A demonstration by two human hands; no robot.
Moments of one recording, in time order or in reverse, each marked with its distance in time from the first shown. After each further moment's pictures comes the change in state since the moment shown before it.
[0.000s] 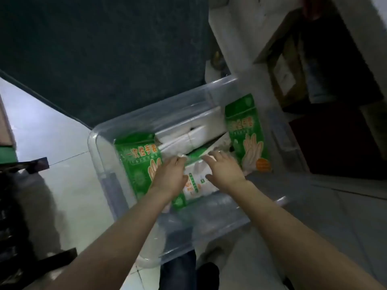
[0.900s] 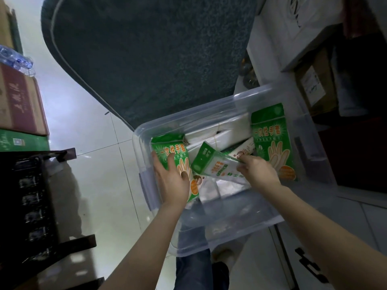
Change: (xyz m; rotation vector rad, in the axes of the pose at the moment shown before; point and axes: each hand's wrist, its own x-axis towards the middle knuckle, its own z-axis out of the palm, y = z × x) left_hand -0.058 -0.016 -0.045 -0.372 0.469 -0.483; right_hand -0.013 -0.010 -0.044 0.192 0.076 0.206
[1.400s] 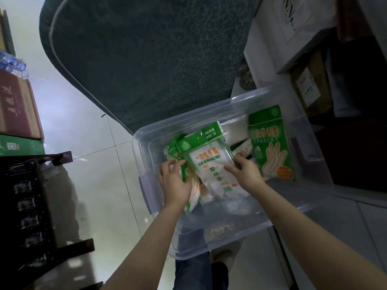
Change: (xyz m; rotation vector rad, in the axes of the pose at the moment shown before) left_hand 0.005 -0.006 0.010 -0.174 -0.132 -0.025; right_hand -0.003 -0.030 0.011 0.562 -0.007 0.176
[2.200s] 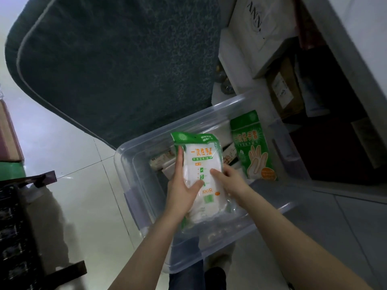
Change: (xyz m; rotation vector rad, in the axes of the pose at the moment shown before) left_hand -0.009 0.049 -0.001 -0.479 -0.339 0.071; right_hand -0.005 0.010 0.002 0.552 -0.118 0.241
